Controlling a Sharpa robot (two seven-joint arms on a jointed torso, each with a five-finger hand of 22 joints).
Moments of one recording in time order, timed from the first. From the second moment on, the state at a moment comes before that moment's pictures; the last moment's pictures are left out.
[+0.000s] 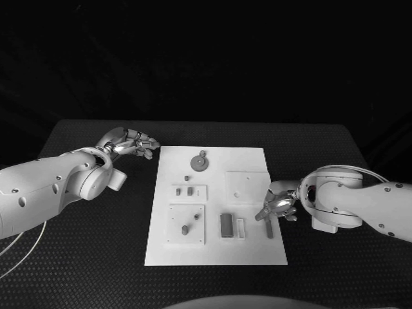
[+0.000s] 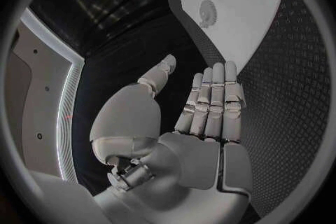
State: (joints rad) left arm 1.22 -0.79 -0.12 1.20 -0.44 -0.25 0.22; left_hand 1.02 -0.10 0.46 -0.26 0.06 0.85 0.19 0.24 0.53 1.07 0.16 0.07 0.24 0.89 0.11 0.58 0.50 0.05 1.00 0.01 0.07 0.94; right arm 1.20 -0.99 -0.17 1.69 -1.15 0.12 -0.49; right_hand 0.73 -0.12 0.62 -0.16 0.07 1.05 0.07 0.25 0.71 1.21 -0.03 0.98 1.23 1.30 -0.14 1.43 0.94 0.24 1.25 -0.05 0.77 1.31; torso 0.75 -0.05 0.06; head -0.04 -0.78
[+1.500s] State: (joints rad) left arm 1.22 -0.78 -0.12 1.20 -0.43 -0.24 0.21; left_hand 1.01 -0.10 0.45 -0.25 0.06 0.85 0.19 0.24 0.53 1.07 0.16 0.07 0.24 0.89 0.11 0.57 0.51 0.05 1.00 0.01 0.07 0.94; right arm 1.14 -0.92 -0.16 1.61 -1.23 0.23 -0.50; right_hand 0.69 -0.08 0.61 -0.15 0.07 1.10 0.06 0.25 0.71 1.22 -0.04 0.98 1.23 1.31 -0.14 1.43 0.93 0.24 1.24 -0.05 0.79 1.31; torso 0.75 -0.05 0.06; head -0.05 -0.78
